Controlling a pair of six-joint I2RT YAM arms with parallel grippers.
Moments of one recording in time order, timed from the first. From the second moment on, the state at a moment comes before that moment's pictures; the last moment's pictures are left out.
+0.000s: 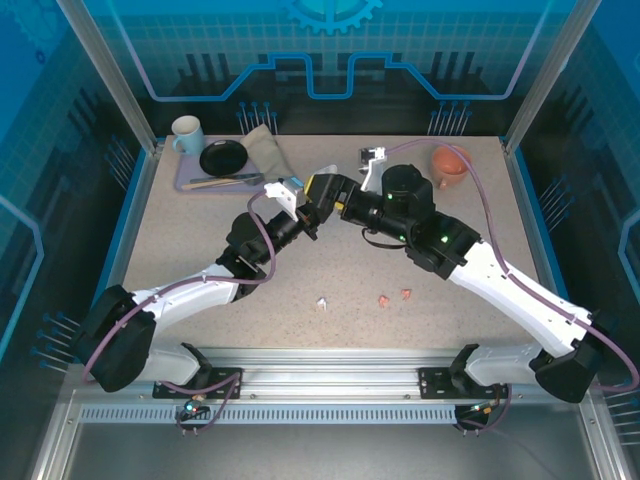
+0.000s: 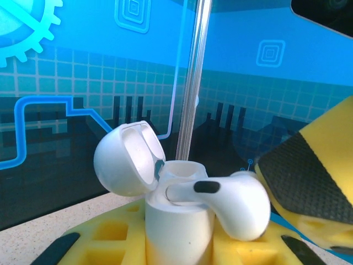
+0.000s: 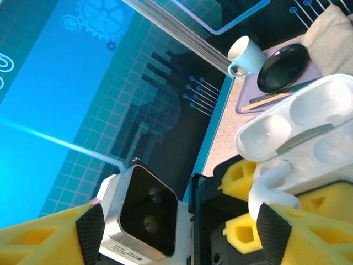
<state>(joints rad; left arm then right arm) -0.64 1.35 0.72 0.87 0.12 -0.16 0.81 1.26 1.31 -0.25 -0.09 0.95</state>
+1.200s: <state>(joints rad) -0.64 1.35 0.69 0.85 0.13 -0.16 0.76 1.30 1.33 -0.23 -0.10 0.94</state>
